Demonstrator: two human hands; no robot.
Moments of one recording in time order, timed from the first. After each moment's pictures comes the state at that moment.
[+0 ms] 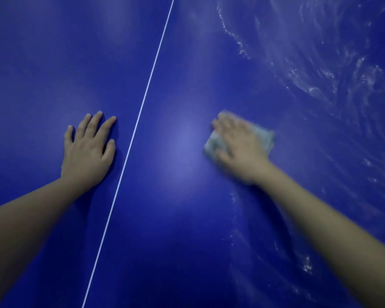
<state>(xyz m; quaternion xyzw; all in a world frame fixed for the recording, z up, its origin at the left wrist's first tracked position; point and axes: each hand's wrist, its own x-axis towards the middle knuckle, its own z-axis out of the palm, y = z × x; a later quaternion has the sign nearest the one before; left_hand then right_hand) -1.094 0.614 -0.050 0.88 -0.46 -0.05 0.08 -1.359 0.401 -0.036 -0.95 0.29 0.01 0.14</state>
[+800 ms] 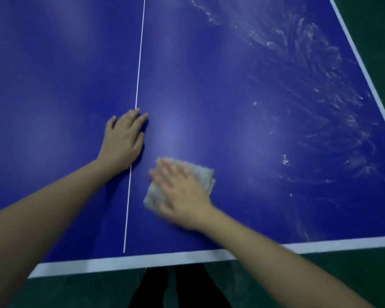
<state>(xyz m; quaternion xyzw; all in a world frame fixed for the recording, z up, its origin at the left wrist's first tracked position) -1.168 0.688 -0.031 0.76 -0.62 -0.08 0.14 -1.376 0.699 -0.028 -0.96 0.25 0.01 0.15</state>
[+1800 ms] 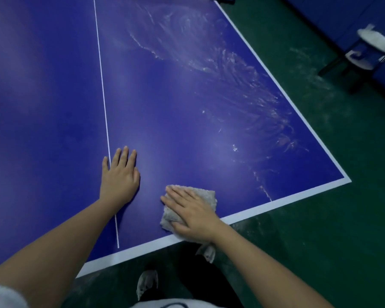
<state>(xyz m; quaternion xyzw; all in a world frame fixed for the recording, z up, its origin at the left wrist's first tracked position) -1.227 0.733 -0.037 0.76 -0.64 -0.09 0.07 -1.463 0.755 -0.022 -0.93 0.33 0.04 0.15</state>
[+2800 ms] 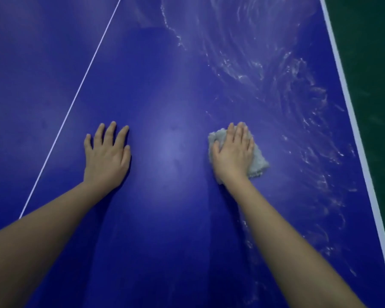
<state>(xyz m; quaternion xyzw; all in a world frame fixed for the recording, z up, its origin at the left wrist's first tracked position) -1.284 0.566 -0.044 0.88 -0.48 -0.05 0.06 -1.499 0.404 -0.039 -0.82 0.57 -0.01 0.09</state>
